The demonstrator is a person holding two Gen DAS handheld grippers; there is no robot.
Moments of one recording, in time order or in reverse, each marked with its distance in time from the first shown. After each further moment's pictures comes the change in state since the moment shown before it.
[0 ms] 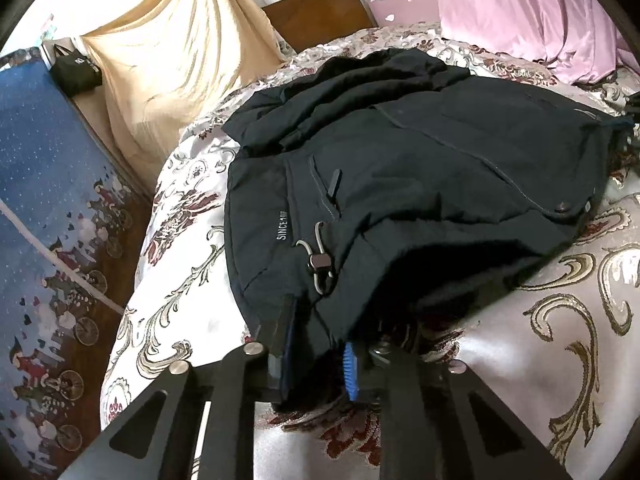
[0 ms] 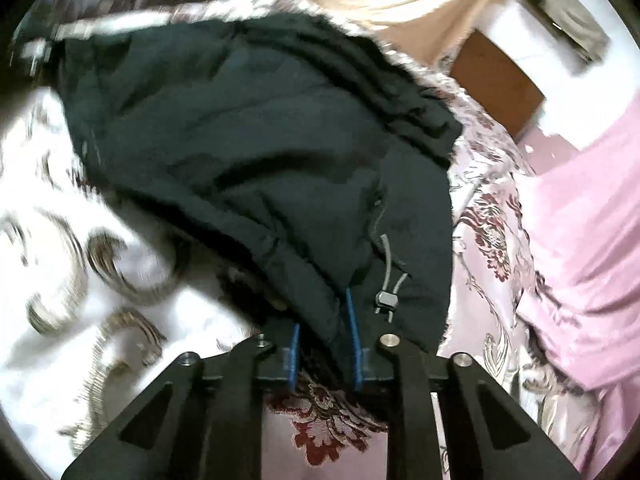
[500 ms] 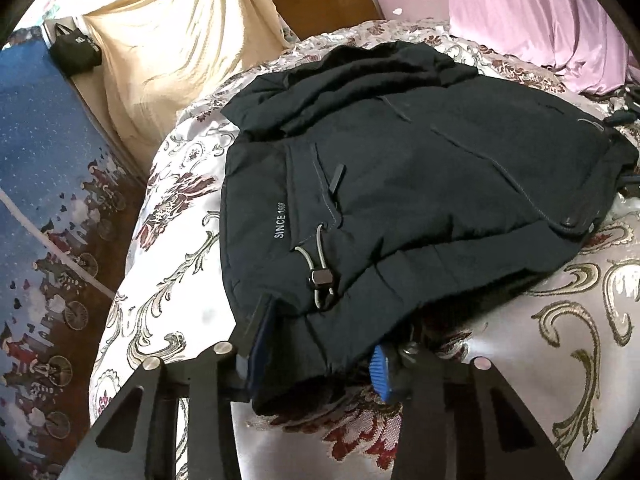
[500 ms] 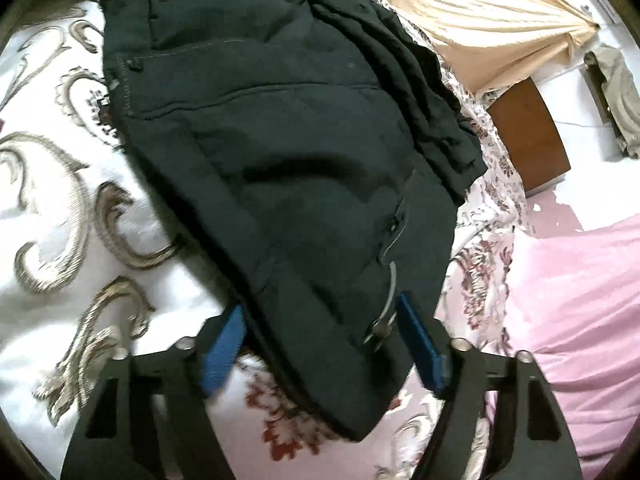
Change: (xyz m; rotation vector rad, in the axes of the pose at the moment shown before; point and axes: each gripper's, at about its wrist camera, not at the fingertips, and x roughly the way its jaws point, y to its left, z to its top) left arm 0.011 0.008 0.002 -0.041 0.055 -0.034; right arm 0.005 0.036 0.018 -0.371 0.099 -0.055
